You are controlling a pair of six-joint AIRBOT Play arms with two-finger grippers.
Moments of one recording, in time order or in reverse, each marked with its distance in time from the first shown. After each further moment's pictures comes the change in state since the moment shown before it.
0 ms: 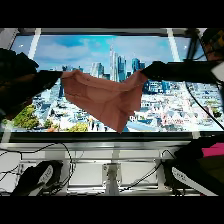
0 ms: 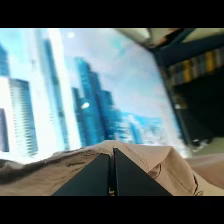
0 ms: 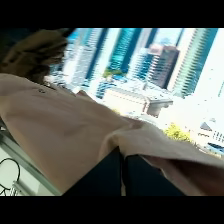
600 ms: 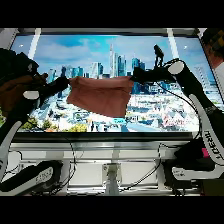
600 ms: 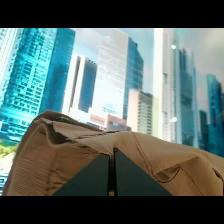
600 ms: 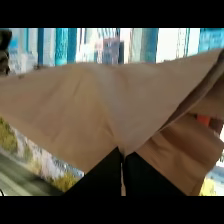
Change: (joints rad) left arm -0.101 -0.347 -0.029 0.085 0.453 0.098; right arm 0.020 -0.329 -0.011 0.043 -0.141 -0.008
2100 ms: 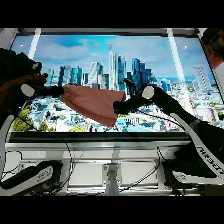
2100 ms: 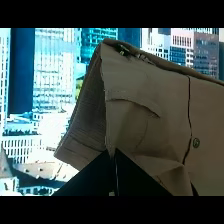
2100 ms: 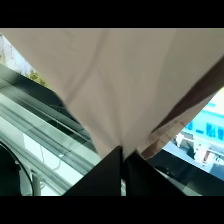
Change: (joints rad) left arm 0.090 -0.021 0.137 0.736 -0.387 -0.333; right arm 0.306 0.064 -0.244 -0.061 0.048 0.104
